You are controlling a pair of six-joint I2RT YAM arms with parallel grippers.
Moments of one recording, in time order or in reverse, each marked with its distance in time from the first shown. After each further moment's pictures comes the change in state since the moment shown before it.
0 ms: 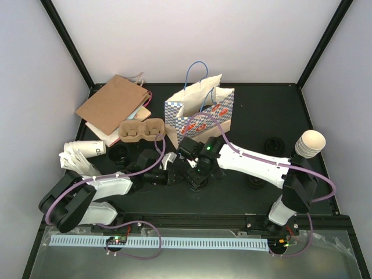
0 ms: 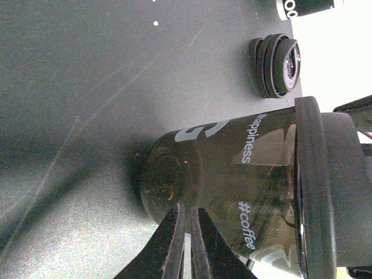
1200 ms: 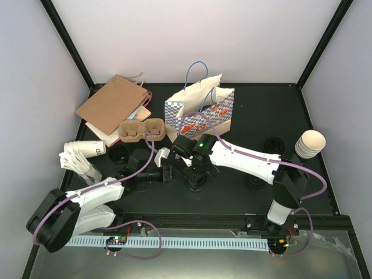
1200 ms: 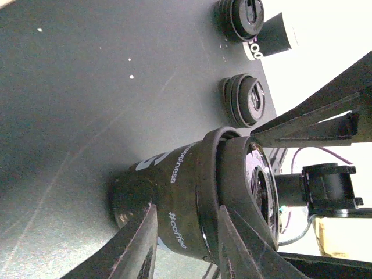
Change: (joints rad) left arm 0.045 -0.217 -0.032 -0.037 -0.043 -0.021; right arm 0.000 0.092 0.092 -0.052 0.002 -0.051
